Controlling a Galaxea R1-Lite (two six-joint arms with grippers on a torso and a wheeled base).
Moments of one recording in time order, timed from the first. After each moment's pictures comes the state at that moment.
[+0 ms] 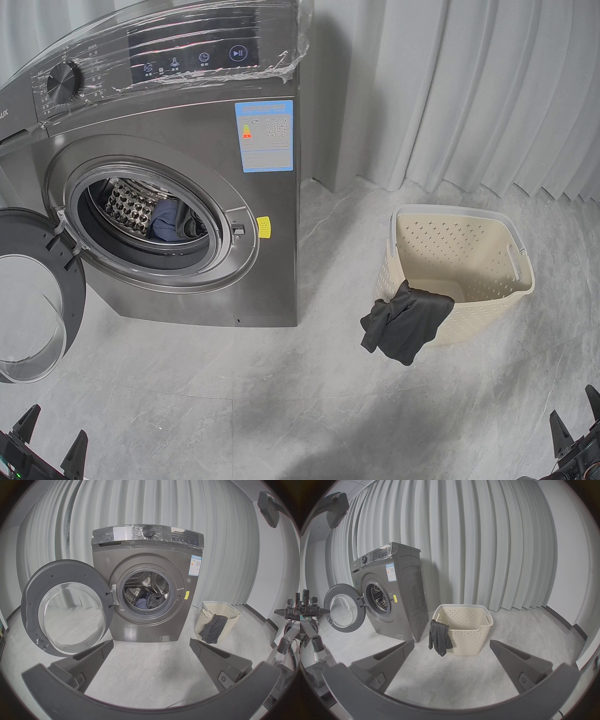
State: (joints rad) left arm -0.09 0.09 -0.02 0.00 0.04 -0.03; right arm 0.00 0.02 -0.02 0.01 0.05 -0.01
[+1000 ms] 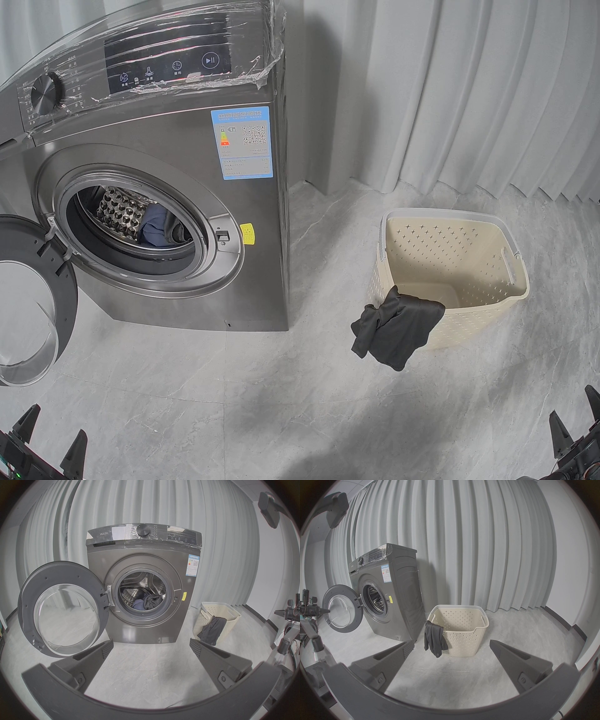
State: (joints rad) left arm -0.09 0.09 -0.02 0.00 0.04 -0.03; right arm 0.00 0.02 -0.02 0.01 0.05 -0.01
